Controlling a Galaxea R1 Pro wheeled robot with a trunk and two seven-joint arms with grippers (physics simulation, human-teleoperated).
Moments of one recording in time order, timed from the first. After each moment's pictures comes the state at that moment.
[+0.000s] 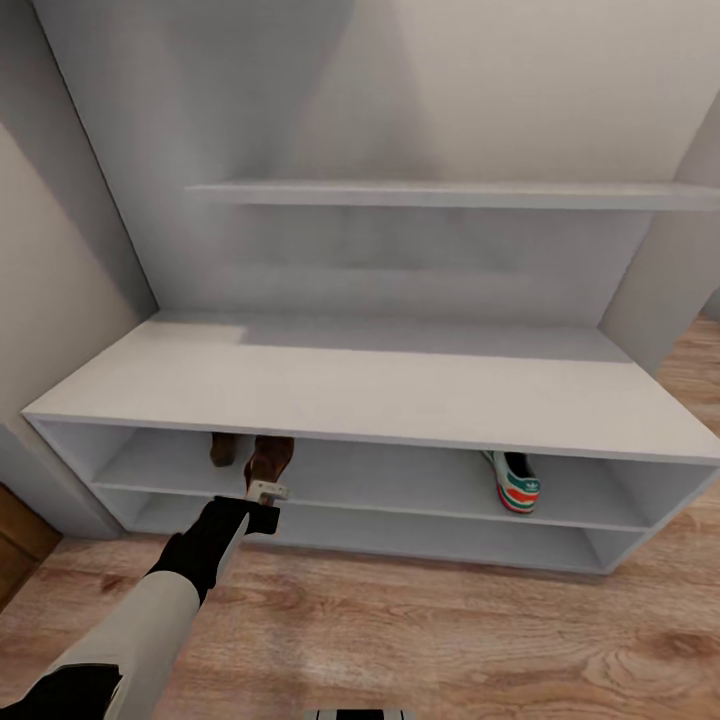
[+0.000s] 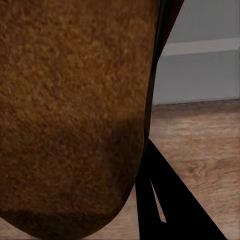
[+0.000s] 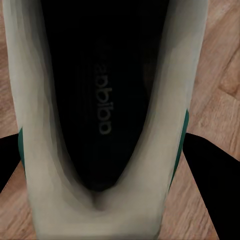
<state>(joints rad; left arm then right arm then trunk) -0.79 -0.03 0.02 -0.58 -0.20 0.56 -0.12 -0.22 -0.52 -0.96 -0.56 -0.15 -0.01 0.08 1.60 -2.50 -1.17</state>
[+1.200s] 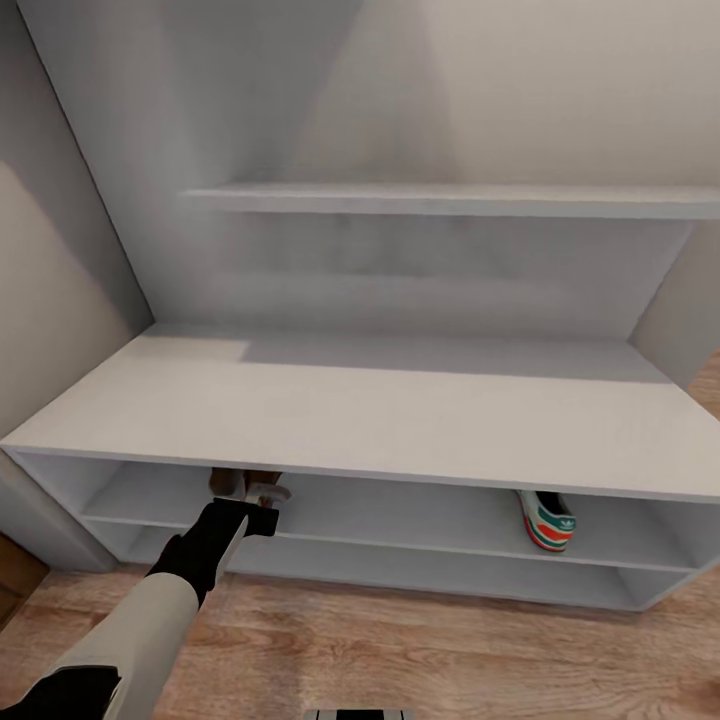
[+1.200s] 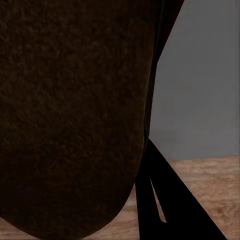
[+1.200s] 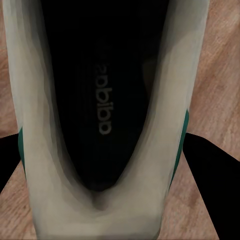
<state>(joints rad) -0.78 -0.03 0.02 -0.58 -0.20 0.56 -0.12 -0.22 -0.52 -0.96 -0.56 -0.15 -0.01 0.08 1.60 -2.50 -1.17</state>
